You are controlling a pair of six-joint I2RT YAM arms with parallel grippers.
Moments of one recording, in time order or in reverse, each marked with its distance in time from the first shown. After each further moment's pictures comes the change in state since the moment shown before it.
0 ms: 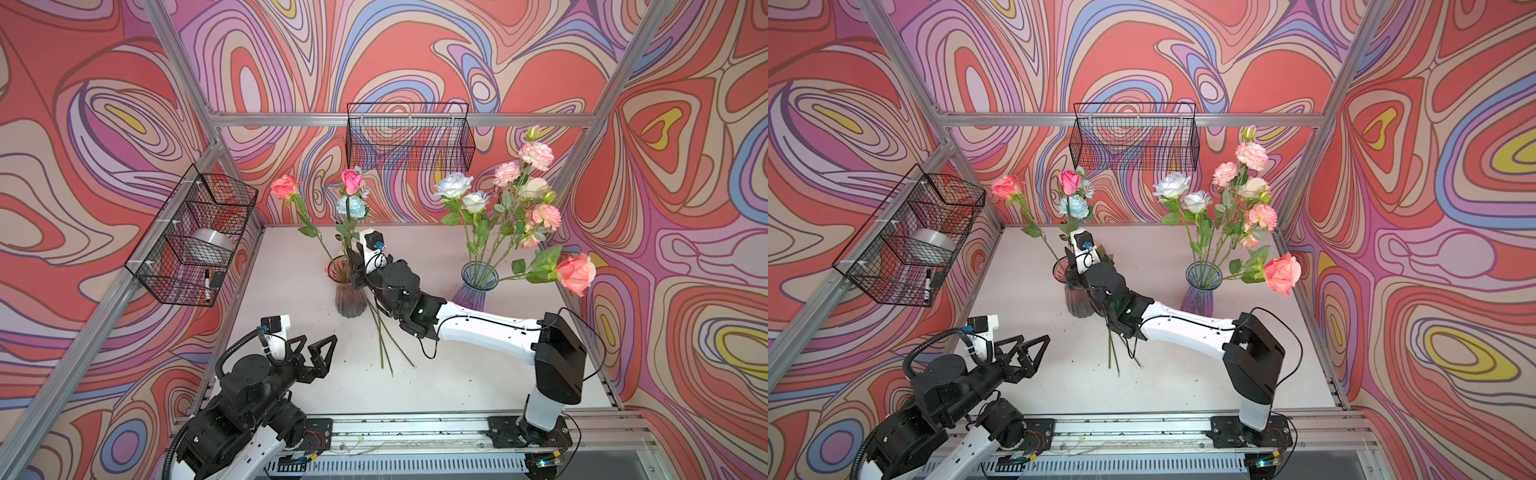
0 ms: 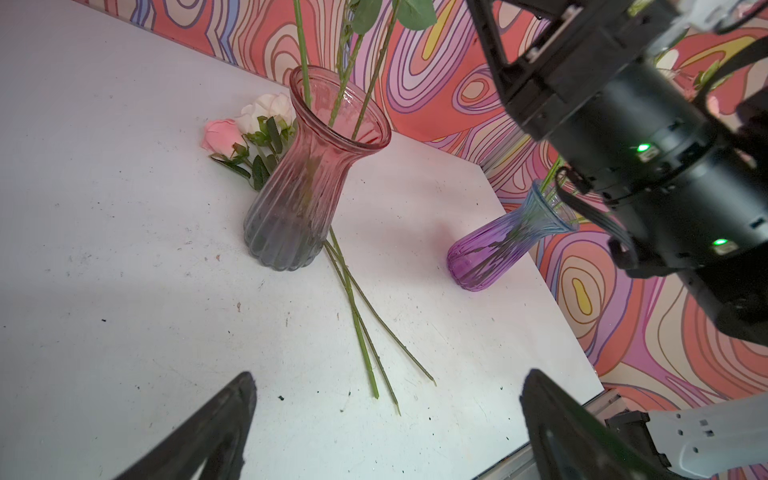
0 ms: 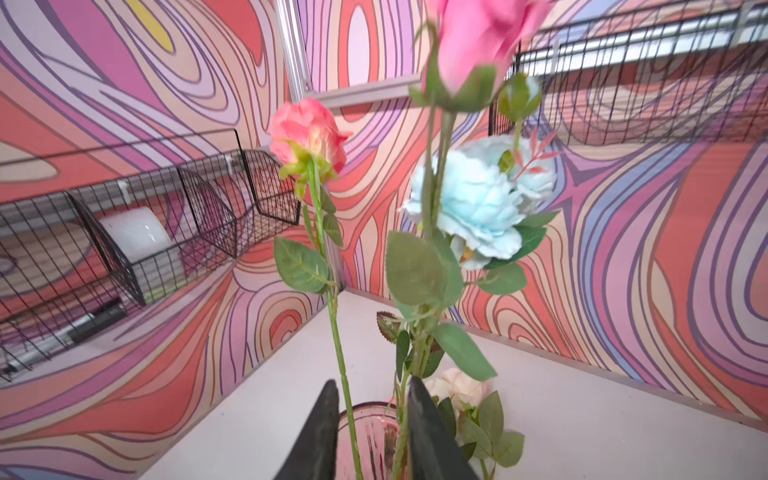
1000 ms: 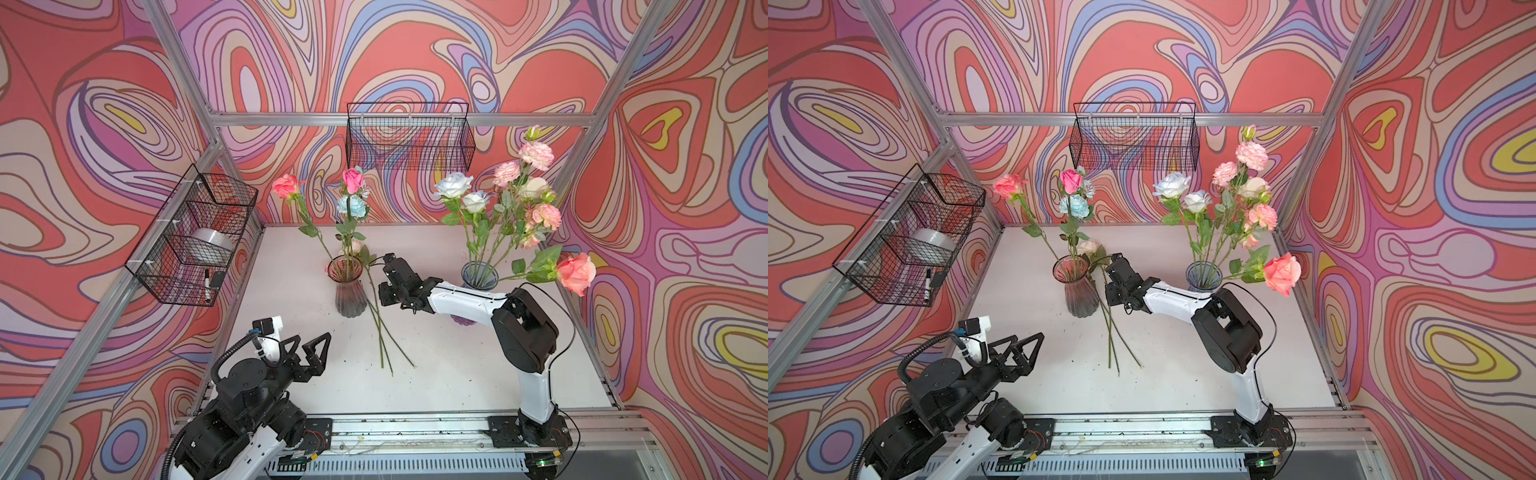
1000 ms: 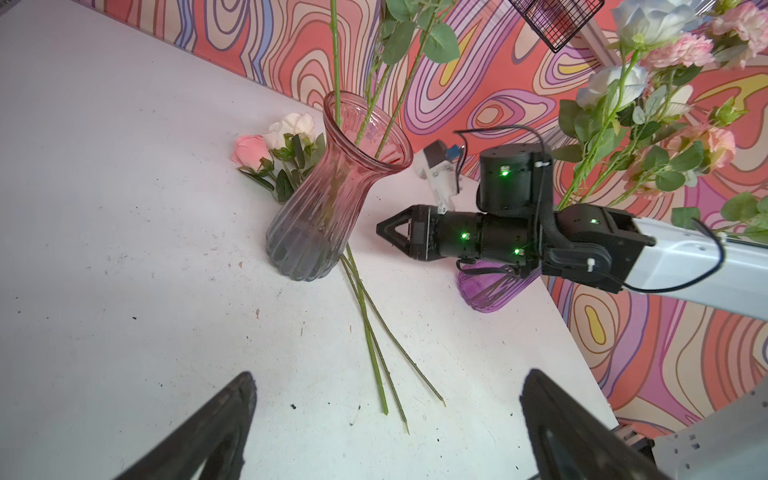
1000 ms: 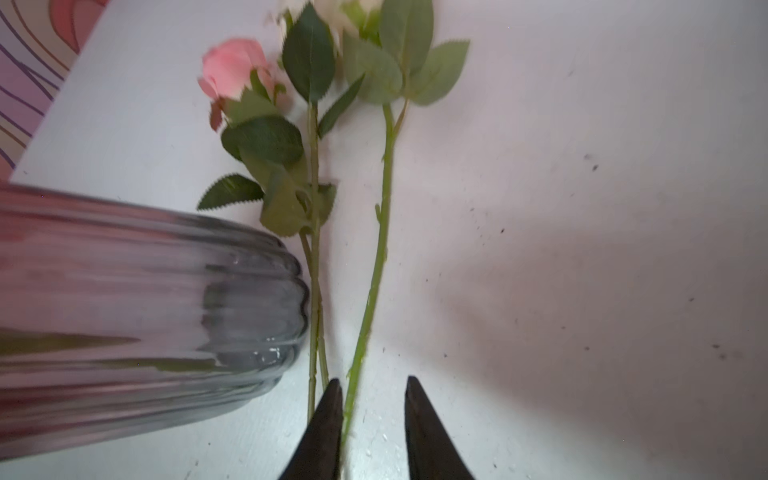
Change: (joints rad) left arm 0.000 -0.035 -0.006 -0.008 -0.075 -0.027; right arm -0.259 0.286 0.047 -0.673 -0.393 0.338
